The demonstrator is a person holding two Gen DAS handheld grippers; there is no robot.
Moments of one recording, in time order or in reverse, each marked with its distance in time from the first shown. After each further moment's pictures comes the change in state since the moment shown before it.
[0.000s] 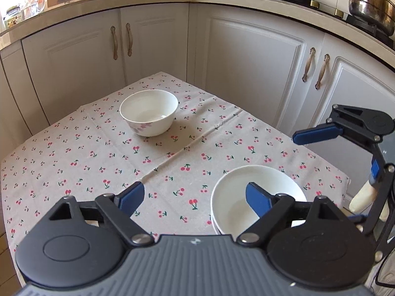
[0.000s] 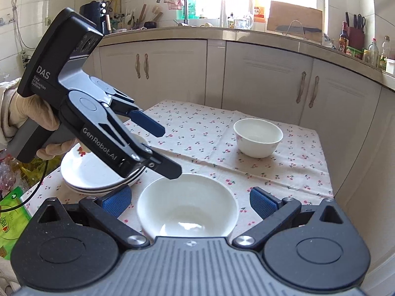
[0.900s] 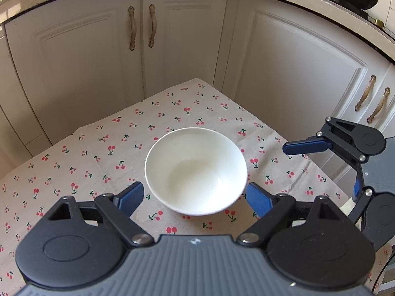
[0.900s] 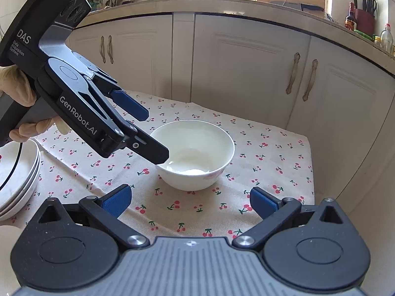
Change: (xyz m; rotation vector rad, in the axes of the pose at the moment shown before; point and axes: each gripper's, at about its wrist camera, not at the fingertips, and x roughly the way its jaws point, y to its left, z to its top) left arm 0.138 0.081 0.106 -0.095 0.074 0.024; right arm 0.150 -0.136 0.046 -0.029 0.089 -0.003
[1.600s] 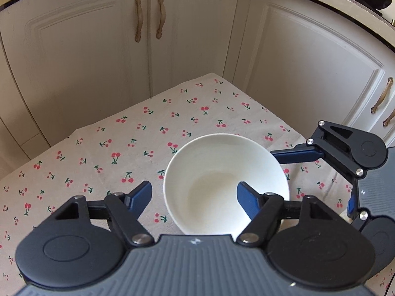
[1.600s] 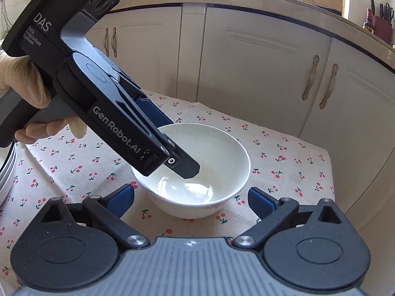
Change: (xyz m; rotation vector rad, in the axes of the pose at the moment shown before) left arm 0.044 0.030 0.010 -0.013 0.019 0.008; right arm 0.053 0.002 0.013 -0.062 -0.005 0.022
